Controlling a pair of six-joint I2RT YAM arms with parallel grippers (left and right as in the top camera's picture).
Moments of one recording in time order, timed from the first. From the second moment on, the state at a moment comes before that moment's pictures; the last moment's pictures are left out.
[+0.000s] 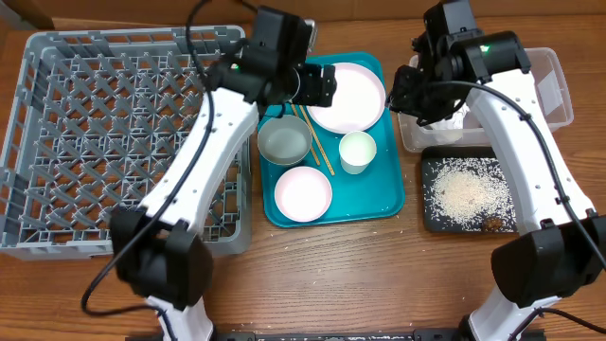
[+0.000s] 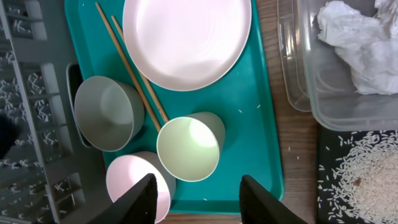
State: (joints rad) left arm -0.37 1.92 1.81 -0.82 0.20 -0.27; right arm 0.23 1.86 1.88 -1.25 -0.23 0.41
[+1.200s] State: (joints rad) left arm -0.29 1.93 1.81 -0.86 0.18 -0.33; right arm 0.34 1.86 1.41 -0.90 -0.16 0.42
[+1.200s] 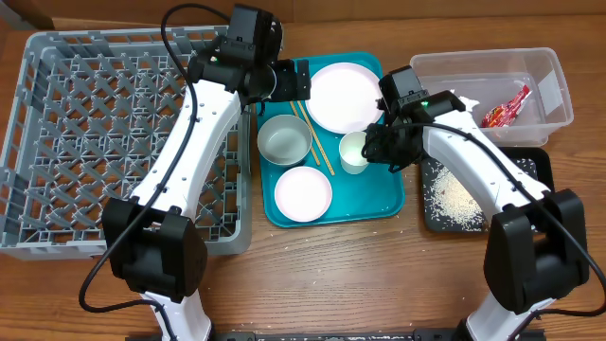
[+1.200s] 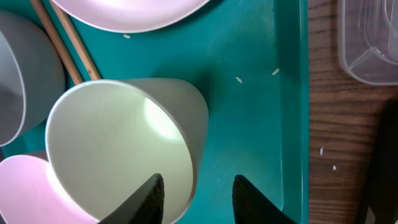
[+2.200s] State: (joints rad) left arm -0.29 1.93 1.81 -0.86 0.18 -0.33; right arm 0.34 1.86 1.41 -0.85 -0.16 0.43
